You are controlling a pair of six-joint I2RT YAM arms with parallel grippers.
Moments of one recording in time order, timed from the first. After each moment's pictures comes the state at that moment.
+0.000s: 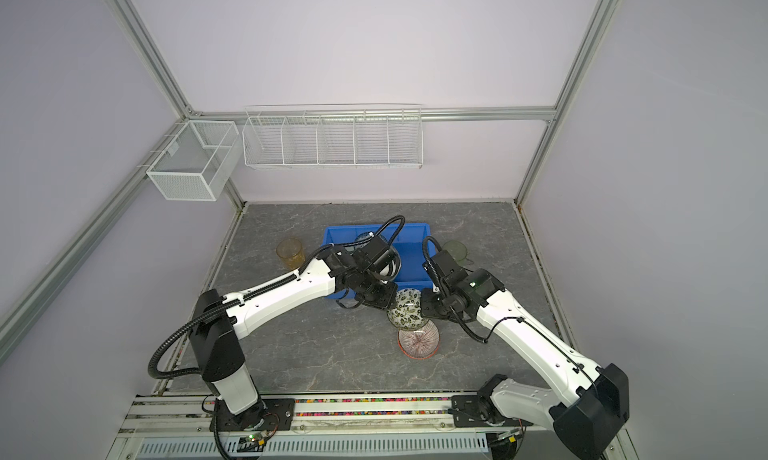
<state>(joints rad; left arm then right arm) -0.98 1.77 1.57 -0.94 0.24 -0.54 0.64 1.17 1.07 -1.06 -0.04 0.66</state>
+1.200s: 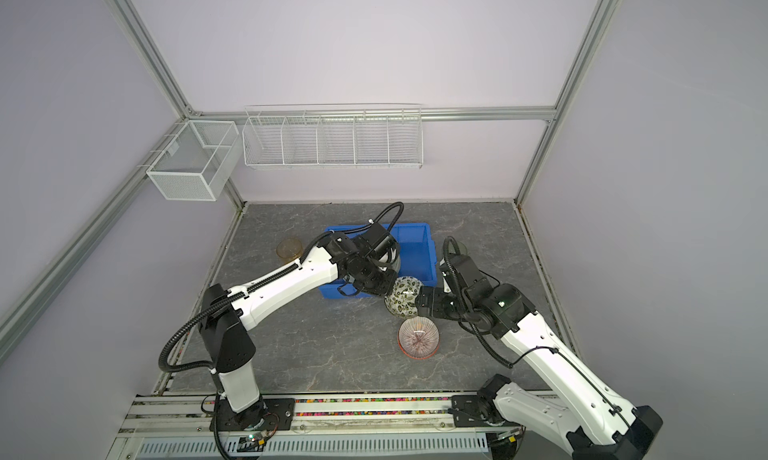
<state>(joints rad) -0.91 1.85 1.75 -1.06 0.17 -0.49 0.64 0.96 1.05 -1.05 -0.03 0.68</state>
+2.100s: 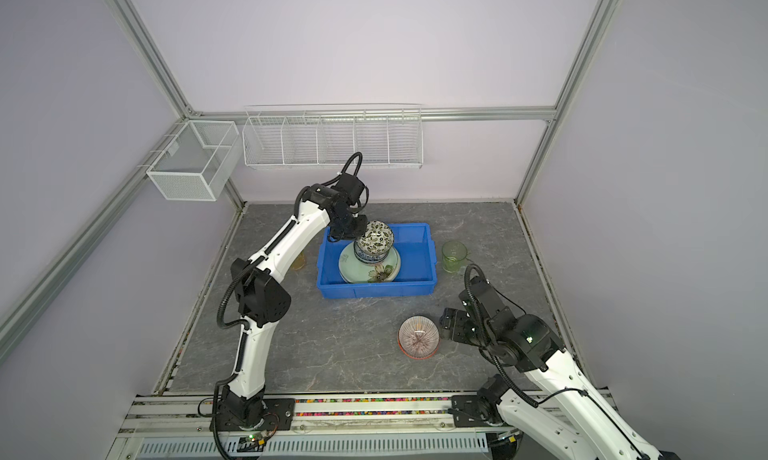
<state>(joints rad) -0.59 2.25 2.37 -1.30 0.01 -0.40 0.64 0.72 0.91 -1.20 0.09 0.76</state>
